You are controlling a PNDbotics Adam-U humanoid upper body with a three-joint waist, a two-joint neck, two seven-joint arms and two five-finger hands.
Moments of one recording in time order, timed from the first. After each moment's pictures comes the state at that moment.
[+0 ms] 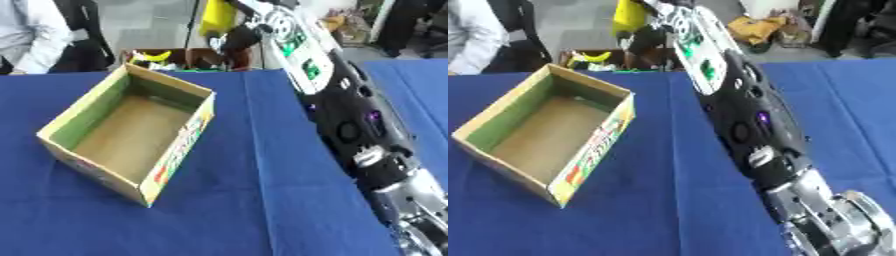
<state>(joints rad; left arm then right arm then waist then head) -0.10 0.07 0.26 -1.98 -0.11 -0.20 -0.07 -1.35 -0.17 0.11 -1.00 0.80 0.17 0.39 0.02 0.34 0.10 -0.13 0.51</state>
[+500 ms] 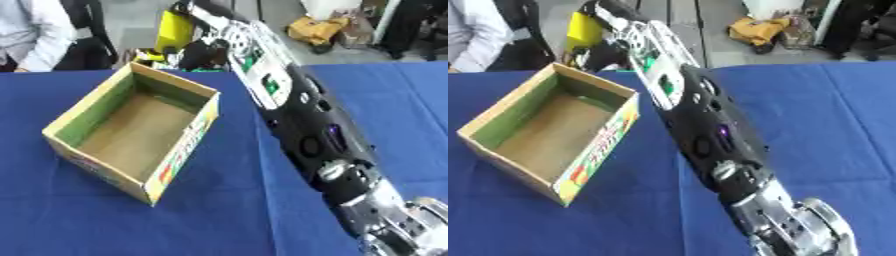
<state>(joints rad) -0.11 0.07 0.26 -1.98 -0.11 -0.20 -0.08 -1.35 -0.08 0.13 -1.00 0.81 0.17 0.39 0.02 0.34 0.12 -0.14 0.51</state>
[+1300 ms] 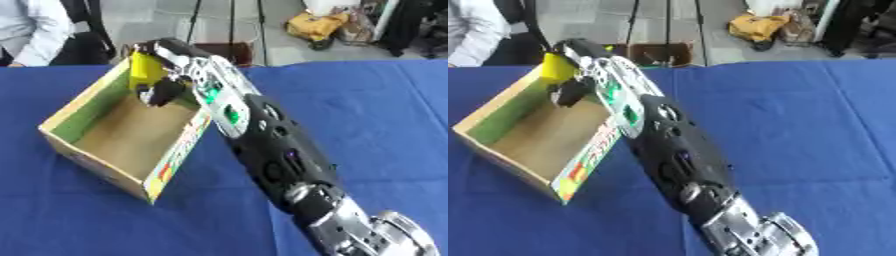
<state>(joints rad) -0.11 0.07 0.25 -1.98 -0.11 -0.20 -0.08 -1.32 0.02 0.14 -0.90 0.91 0.16 0.39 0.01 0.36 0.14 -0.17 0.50</state>
